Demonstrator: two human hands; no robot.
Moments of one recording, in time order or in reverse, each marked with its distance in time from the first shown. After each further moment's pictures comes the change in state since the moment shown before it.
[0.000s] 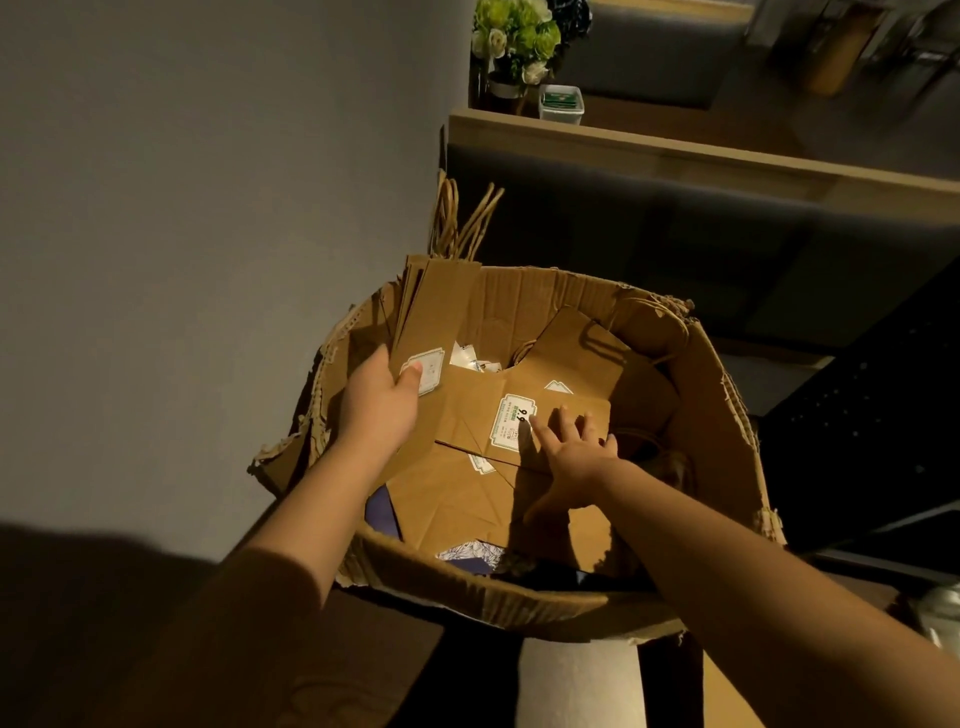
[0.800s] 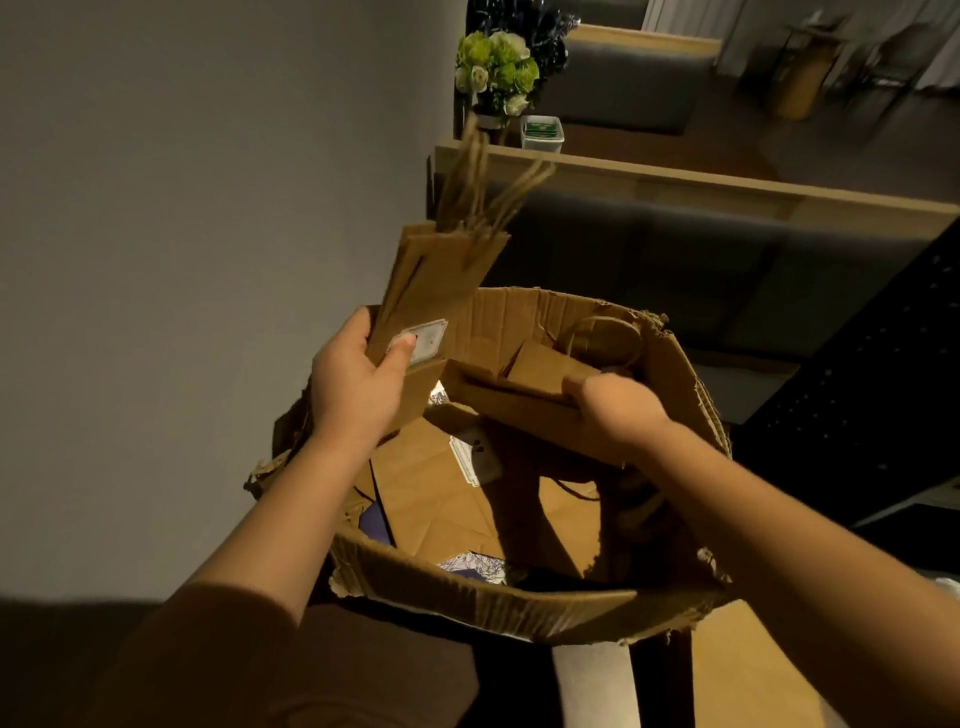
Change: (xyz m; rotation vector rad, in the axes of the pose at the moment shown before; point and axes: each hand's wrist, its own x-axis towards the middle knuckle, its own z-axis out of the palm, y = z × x) left_hand -0.015 0.037 -0.028 -0.039 0.209 0.315; right_hand -0.054 0.030 -0.076 -0.046 0.490 -0.132
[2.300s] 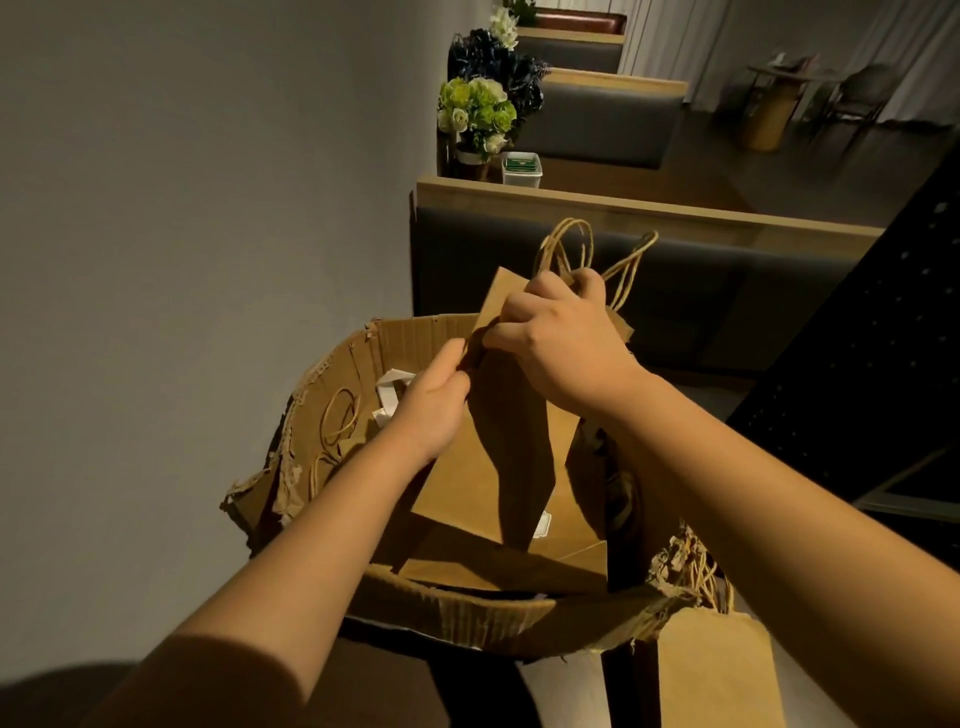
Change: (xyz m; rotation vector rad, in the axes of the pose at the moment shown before) left_hand -0.029 0.064 0.043 -0.258 -0.555 -0.072; right_hand -0.032 -0.034 -0.097 -0.259 0.604 -0.369
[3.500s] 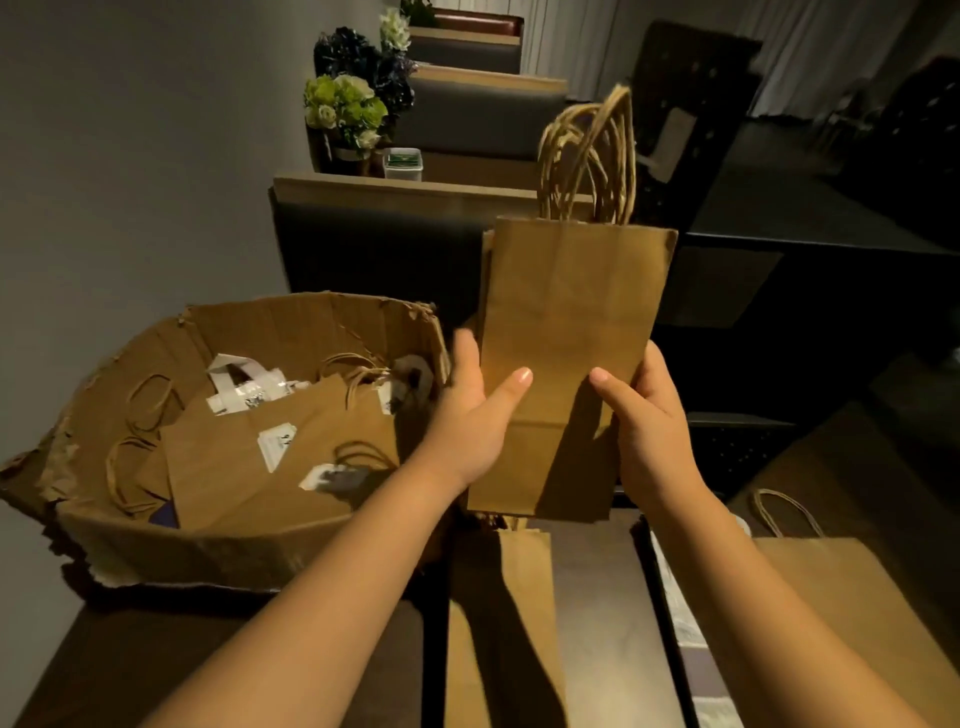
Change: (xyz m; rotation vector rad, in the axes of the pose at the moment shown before) left_hand -0.086 0.106 0.234 -0.134 -0.087 0.066; right_hand -0.271 0.089 -0.064 1.443 0.536 0.871
